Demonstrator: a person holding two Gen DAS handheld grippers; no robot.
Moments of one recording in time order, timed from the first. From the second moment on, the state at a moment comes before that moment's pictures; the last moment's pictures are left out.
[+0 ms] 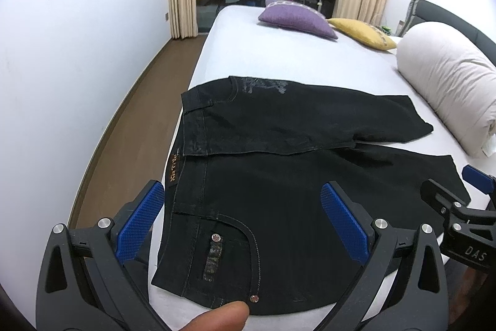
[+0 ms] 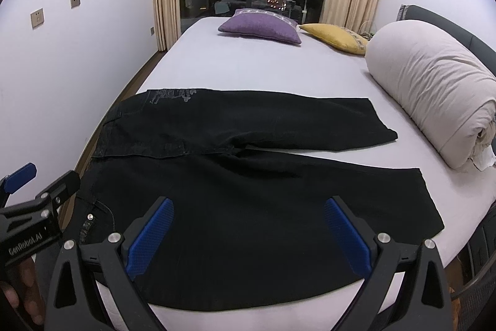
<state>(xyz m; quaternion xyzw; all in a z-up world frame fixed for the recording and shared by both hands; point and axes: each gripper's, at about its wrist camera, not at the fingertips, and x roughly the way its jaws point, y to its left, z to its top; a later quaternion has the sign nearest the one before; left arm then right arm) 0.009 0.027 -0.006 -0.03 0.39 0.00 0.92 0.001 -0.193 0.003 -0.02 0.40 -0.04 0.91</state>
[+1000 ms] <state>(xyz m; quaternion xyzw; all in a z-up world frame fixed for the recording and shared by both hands) 0.335 0.041 -0.090 0.11 0.51 -0.23 0.82 0.149 -0.240 -0.065 -0.05 0.47 0.08 0.88</state>
